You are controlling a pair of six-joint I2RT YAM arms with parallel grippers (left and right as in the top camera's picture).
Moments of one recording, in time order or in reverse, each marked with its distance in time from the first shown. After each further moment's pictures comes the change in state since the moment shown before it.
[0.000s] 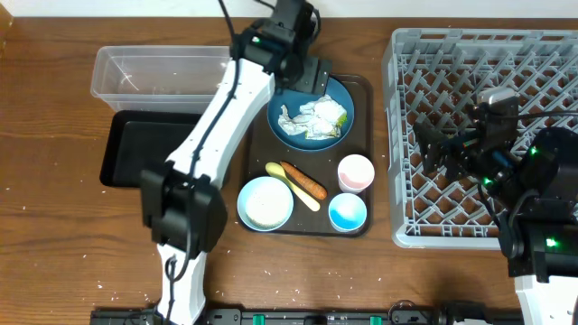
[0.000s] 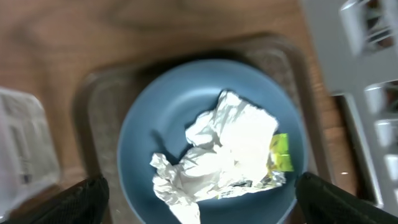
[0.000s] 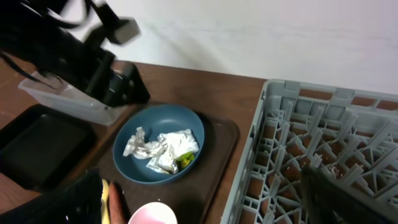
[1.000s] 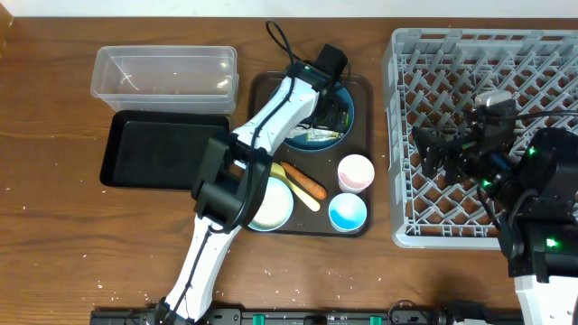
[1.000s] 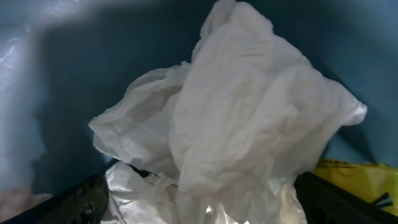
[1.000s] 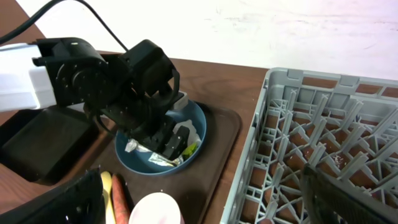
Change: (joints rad) left arm -0.099 0.299 0.000 0.027 -0.036 -0.181; right arm 0.000 0.000 0.000 -0.040 0.000 0.000
